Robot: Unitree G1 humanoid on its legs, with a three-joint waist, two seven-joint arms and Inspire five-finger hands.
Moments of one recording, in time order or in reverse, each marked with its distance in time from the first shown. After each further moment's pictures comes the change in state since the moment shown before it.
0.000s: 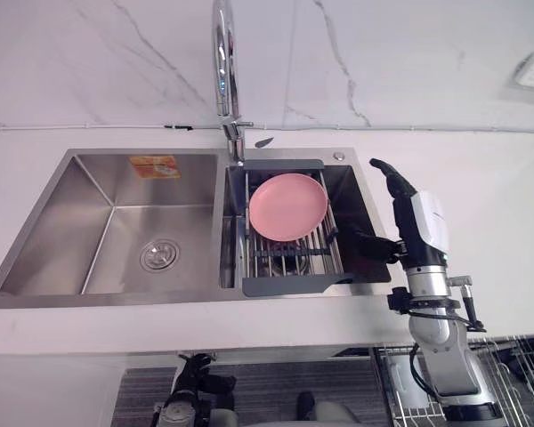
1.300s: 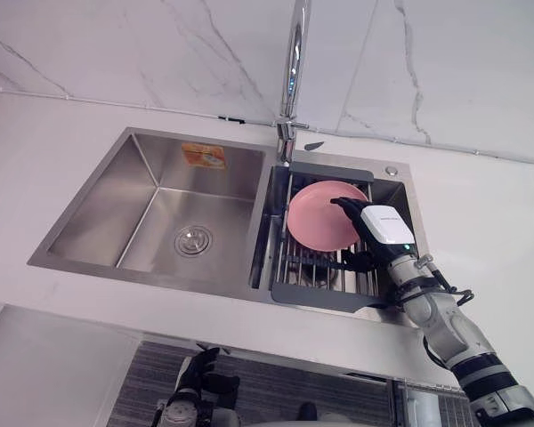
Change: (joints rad) left arm 0.014 -0.001 -0.027 -0.024 0.033 -0.021 -0.008; right arm -0.271 -0.263 0.258 0.431 -0.167 -0.020 0.039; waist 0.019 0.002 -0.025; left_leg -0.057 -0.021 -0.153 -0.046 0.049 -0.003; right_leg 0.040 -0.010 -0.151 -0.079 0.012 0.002
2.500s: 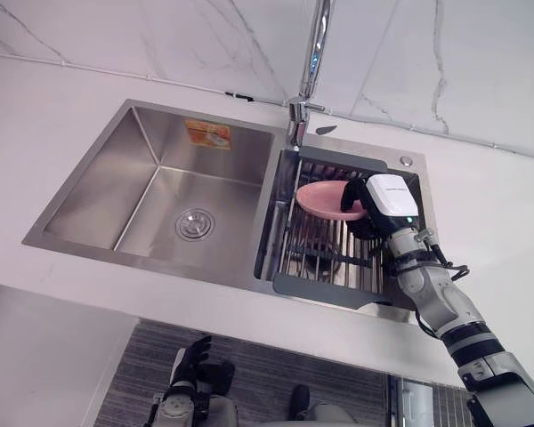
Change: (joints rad) left arm -0.001 0.015 -0.001 -0.041 -0.040 -0.018 0.021; right arm -0.172 0.049 0.014 0.098 0.014 0.028 -0.094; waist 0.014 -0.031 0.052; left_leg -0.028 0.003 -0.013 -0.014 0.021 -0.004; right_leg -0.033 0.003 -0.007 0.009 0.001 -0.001
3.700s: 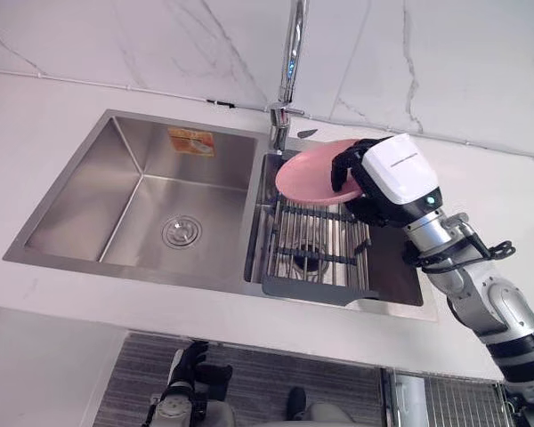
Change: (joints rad) left arm -0.012 0.009 0.010 0.041 0.004 0.004 -0.007; right arm 0.166 -0.173 -0.135 -0.544 -0.056 -0.094 0.050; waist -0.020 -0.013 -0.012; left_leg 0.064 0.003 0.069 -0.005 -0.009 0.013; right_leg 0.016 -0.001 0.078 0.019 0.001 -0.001
